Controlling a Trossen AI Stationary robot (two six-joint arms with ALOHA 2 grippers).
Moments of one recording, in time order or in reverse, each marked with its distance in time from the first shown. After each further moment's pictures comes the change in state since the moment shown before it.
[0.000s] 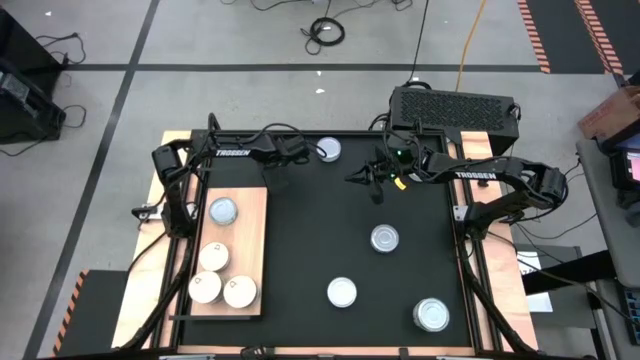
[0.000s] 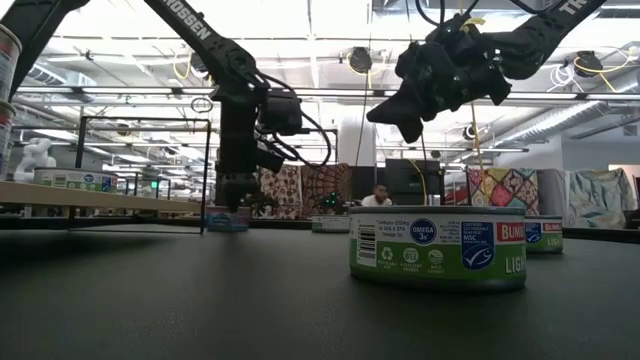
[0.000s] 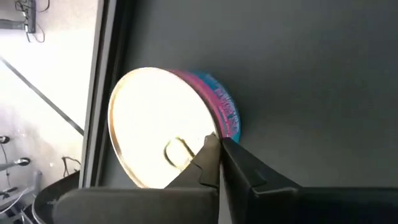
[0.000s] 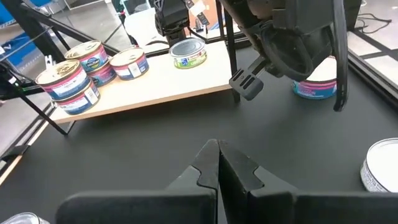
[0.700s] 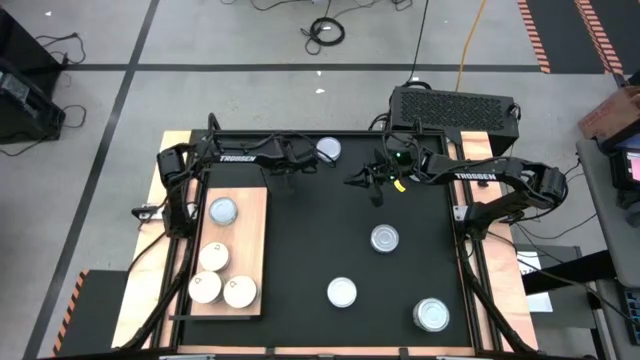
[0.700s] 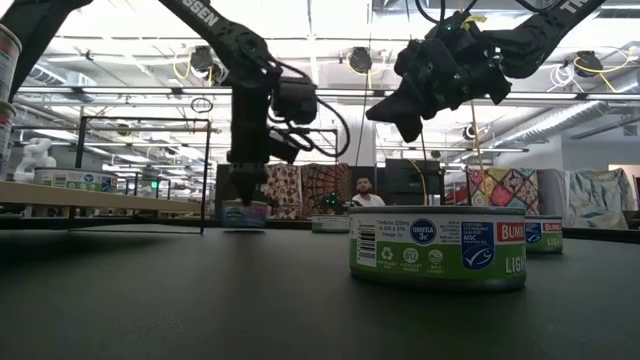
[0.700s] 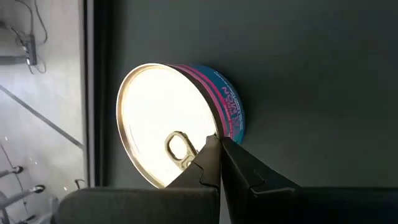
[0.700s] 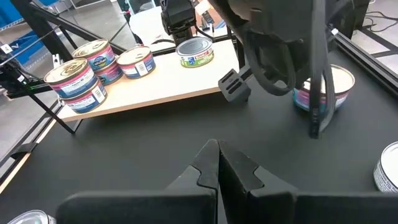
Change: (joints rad) left arm -0.096 0.008 0.094 -0.079 -0.004 0.051; right arm 0.022 0.000 0.000 0.000 0.000 0.010
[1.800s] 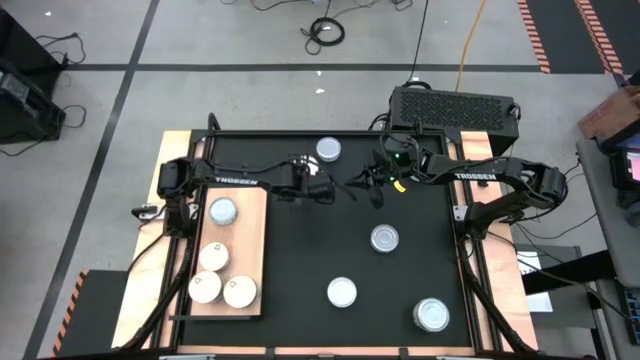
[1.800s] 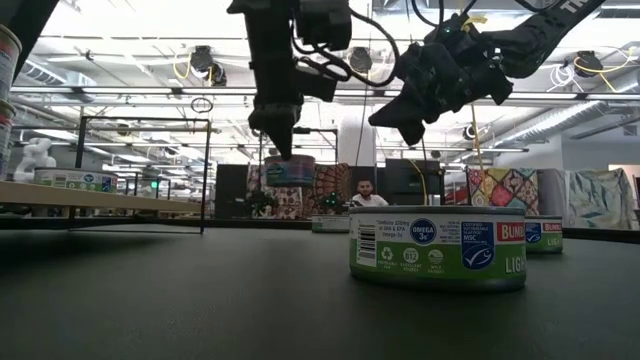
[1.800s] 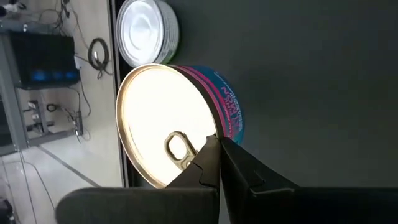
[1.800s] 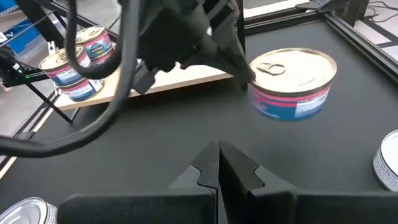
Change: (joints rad) left arm -0.293 -0.003 0.237 -0.154 -0.091 -0.006; right arm 0.003 0.000 0.000 -0.046 0.008 -0.031
